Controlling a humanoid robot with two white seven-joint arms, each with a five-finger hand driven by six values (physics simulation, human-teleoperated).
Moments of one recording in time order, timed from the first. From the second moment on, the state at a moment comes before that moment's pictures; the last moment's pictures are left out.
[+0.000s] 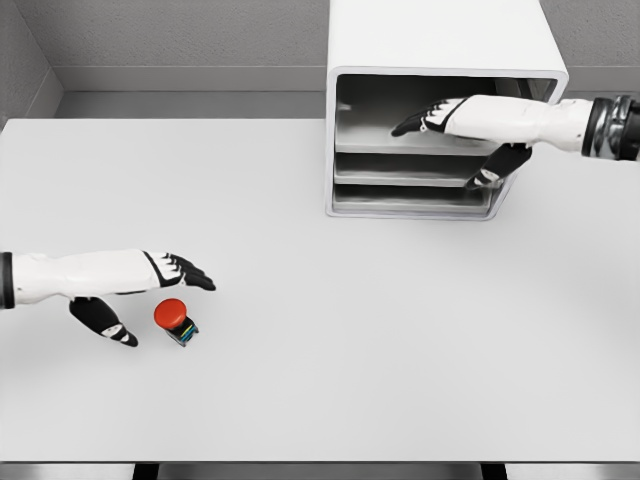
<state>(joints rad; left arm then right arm) -0.98 1.19 -1.47 -1.65 0.10 -0.61 -0.25 -1.04 -0.81 1.00 -1.26 0.00 -0.61 0.50</state>
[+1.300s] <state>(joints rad) -0.98 1.14 -1.46 -1.65 0.01 -0.61 -0.25 -0.99 -0.78 0.99 -1.23 0.04 -0.61 0.50</state>
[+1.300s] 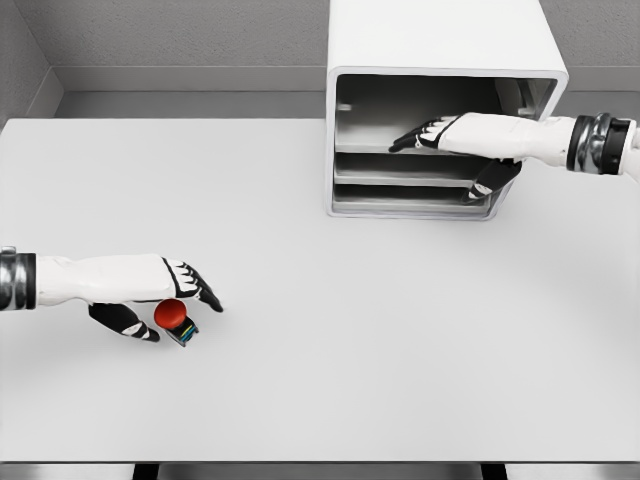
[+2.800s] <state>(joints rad) -0.98 1.15 -1.36 -1.66 0.02 -0.61 -0.25 -0.95 -0.86 0.94 -1.37 0.02 -0.61 0.58</state>
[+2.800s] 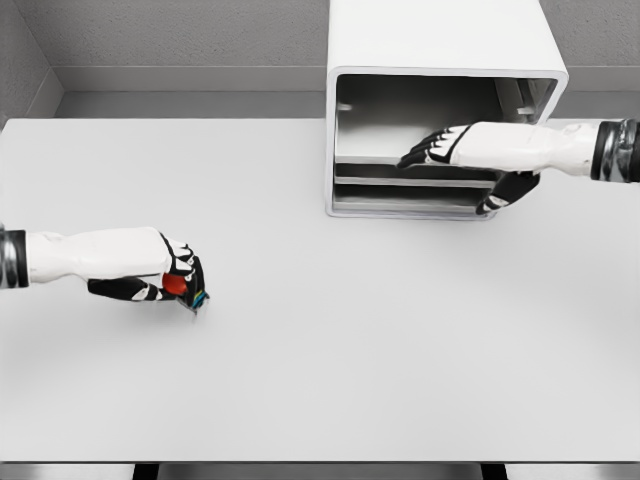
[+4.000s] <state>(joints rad) -1.04 0.99 -1.22 -1.56 0.01 -0.61 -0.28 -0.93 -0.84 0.91 -1.36 -0.02 -0.57 0.61</state>
